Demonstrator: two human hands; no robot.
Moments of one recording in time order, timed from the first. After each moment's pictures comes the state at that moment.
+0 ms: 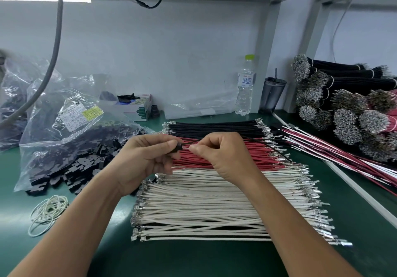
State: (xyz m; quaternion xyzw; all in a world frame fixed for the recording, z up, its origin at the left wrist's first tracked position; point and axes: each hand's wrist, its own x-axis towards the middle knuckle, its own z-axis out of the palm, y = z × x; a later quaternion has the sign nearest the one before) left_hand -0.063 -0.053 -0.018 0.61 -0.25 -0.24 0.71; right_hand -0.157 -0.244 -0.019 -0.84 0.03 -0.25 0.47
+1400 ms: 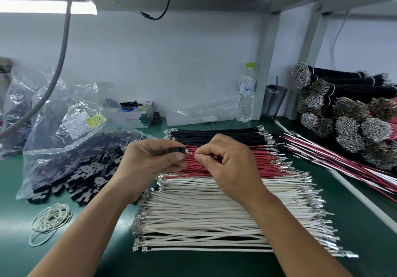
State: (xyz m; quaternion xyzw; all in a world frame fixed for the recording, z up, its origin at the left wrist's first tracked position) left_hand -0.073 -0.058 -0.017 0.61 -0.28 -0.13 0.72; right_hand -0.167 -0.242 -0.023 -0.87 -0.07 -0.38 0.31
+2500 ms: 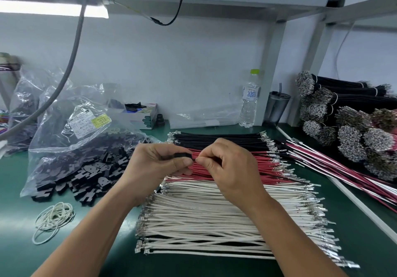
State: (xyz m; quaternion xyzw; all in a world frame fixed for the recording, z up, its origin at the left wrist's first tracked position) left_hand -0.075 -0.060 -0.019 0.63 -0.31 -0.12 0.71; right_hand -0.168 -0.235 -0.015 -0.89 -0.04 -0.38 0.25
